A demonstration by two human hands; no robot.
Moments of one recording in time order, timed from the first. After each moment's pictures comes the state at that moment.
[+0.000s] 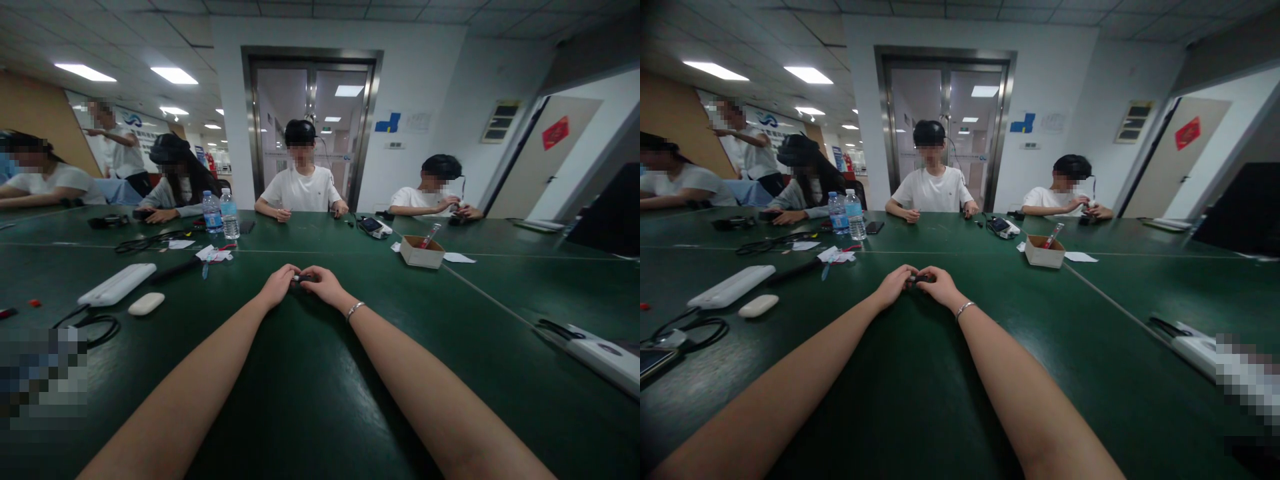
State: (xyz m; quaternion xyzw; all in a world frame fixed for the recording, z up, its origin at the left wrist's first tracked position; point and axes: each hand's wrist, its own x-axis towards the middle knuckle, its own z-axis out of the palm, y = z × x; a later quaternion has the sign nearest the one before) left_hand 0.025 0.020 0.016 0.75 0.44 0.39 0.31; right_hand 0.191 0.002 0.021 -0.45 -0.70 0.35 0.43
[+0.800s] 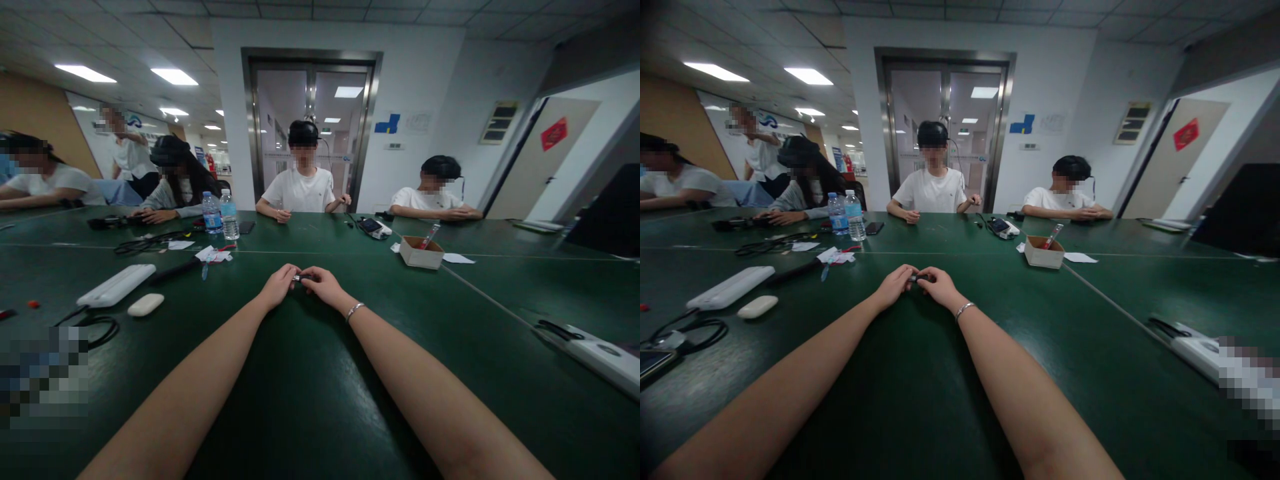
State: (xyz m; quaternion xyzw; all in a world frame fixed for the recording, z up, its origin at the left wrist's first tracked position) left_hand 0.027 0.017 0.018 0.74 0.43 0.40 0.32; right_hand 0.190 0.005 0.018 -0.45 -0.69 0.36 0.44
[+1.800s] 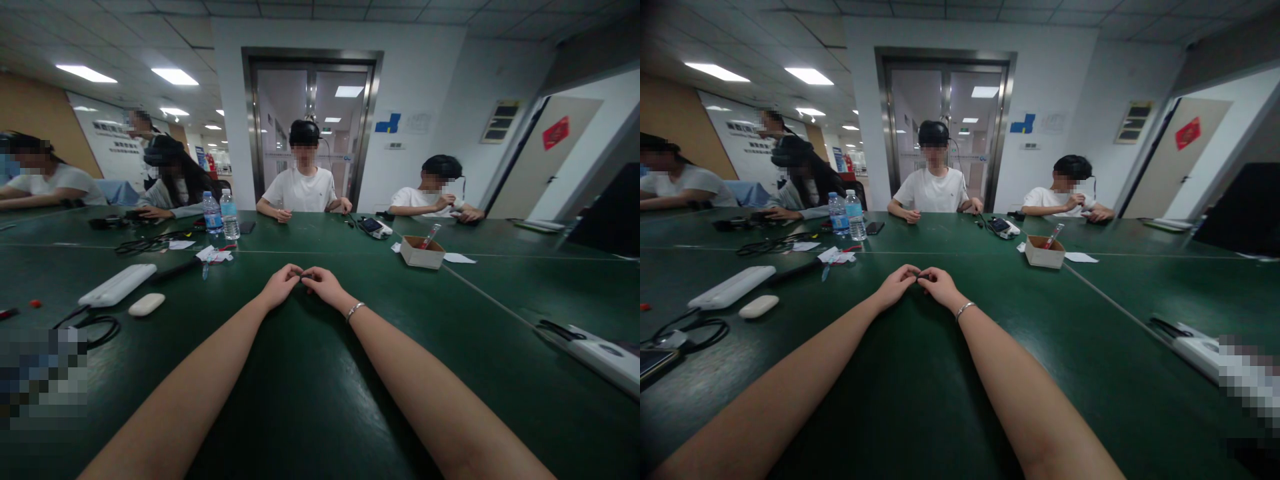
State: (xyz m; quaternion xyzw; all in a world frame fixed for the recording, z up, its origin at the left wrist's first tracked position) left_hand 0.027 0.019 0.016 0.75 0.41 0.41 0.31; right_hand 0.190 0.005 0.019 -0.46 -0.69 0.36 0.44
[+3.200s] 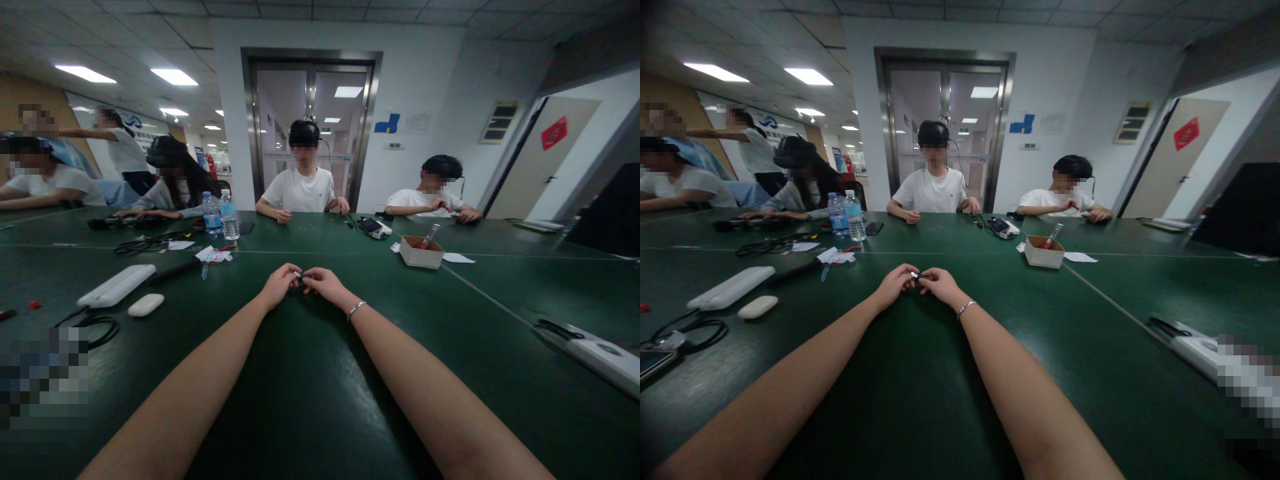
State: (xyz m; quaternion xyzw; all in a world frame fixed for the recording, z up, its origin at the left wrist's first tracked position) left_hand 0.031 0.018 0.019 0.70 0.39 0.44 0.41; right_hand 0.192 0.002 0.029 -0.44 -0.65 0.46 0.41
